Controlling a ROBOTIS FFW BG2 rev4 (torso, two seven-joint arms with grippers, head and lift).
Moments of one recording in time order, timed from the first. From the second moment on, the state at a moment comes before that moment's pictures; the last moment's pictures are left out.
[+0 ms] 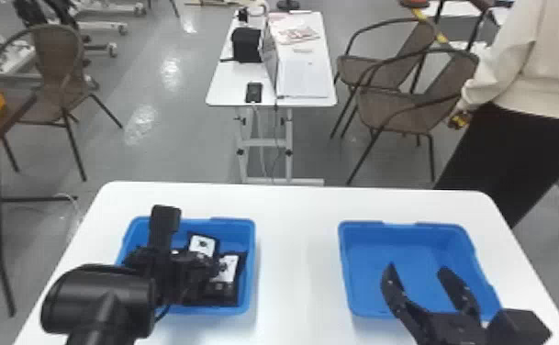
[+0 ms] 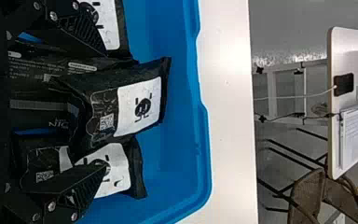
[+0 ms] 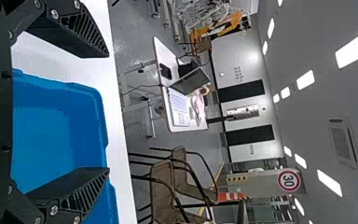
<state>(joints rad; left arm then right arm) -0.15 0.02 0.03 -1.33 -0.18 0.76 -0.32 0.52 -0.05 0.01 -1.79 -0.23 -0.14 0.09</state>
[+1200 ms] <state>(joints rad) -0.06 0.05 0.16 -1.39 -0.13 0.35 -0.88 0.51 -0.06 0.01 -1.78 -0.31 -0.12 0.14</state>
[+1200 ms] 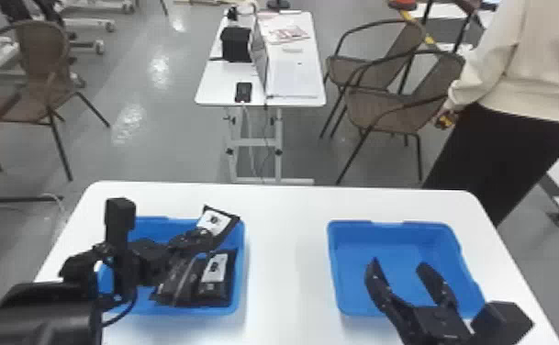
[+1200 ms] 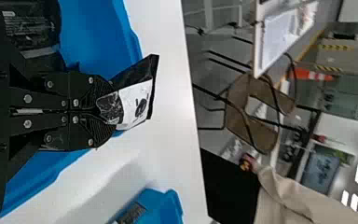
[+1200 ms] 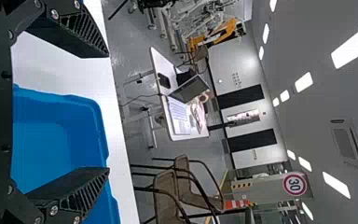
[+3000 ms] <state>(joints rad) -0.36 0.04 -0.27 -0.92 0.24 -0.17 -1.11 0.09 -0.03 0.10 -1.50 -0.61 0.00 0.50</state>
